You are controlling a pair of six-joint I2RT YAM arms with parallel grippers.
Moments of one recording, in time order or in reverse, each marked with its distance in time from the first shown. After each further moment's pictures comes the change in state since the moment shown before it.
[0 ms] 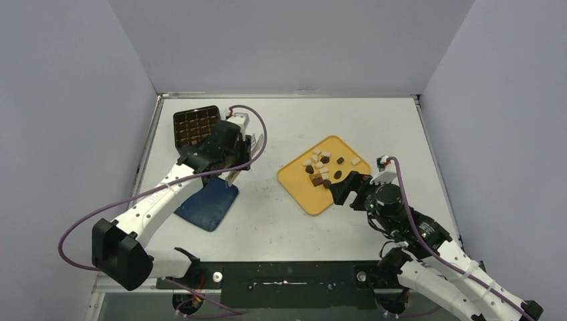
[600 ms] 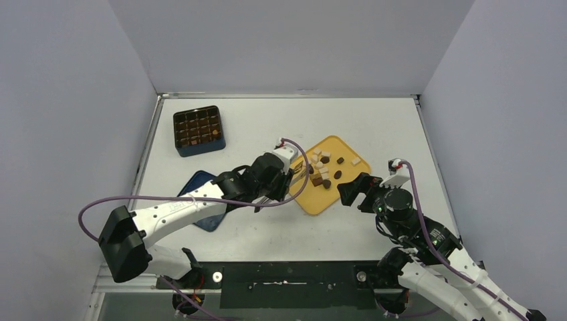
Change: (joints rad) left arm -0.431 0.012 -0.117 0.153 -0.055 -0.018; right arm 0.000 -0.077 0.025 -0.094 0.067 0.010
